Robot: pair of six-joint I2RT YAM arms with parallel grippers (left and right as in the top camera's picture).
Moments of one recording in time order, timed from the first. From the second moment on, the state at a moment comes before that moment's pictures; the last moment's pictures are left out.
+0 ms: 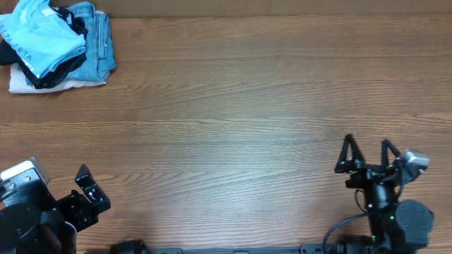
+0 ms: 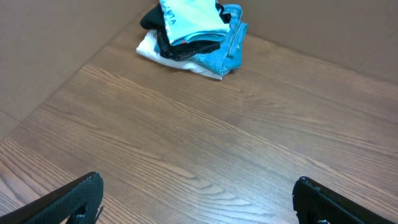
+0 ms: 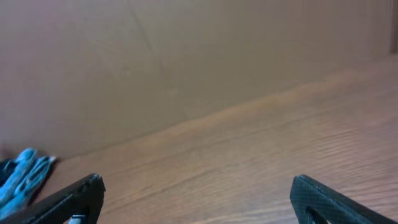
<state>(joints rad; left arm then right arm) 0.14 0.68 1.48 -1.39 -0.22 -0.24 -0.09 0.15 0.38 -0.30 -0.13 0.33</state>
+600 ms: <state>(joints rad) 0.14 0.68 1.48 -1.39 -0.22 -0.24 0.00 0.01 0.04 0.10 -0.17 0.31</state>
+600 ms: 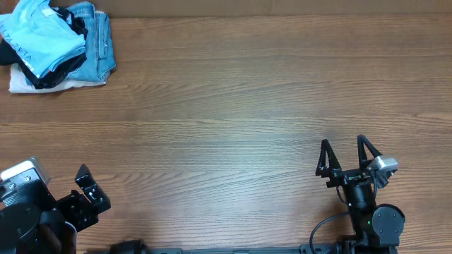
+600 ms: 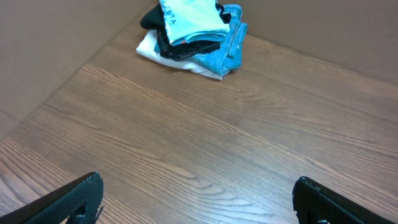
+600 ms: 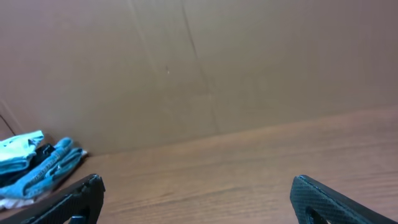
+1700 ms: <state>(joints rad) 0.14 0.68 1.48 -1.39 -0.22 -0.24 0.00 0.01 0.02 -0.02 -0.17 0.28</state>
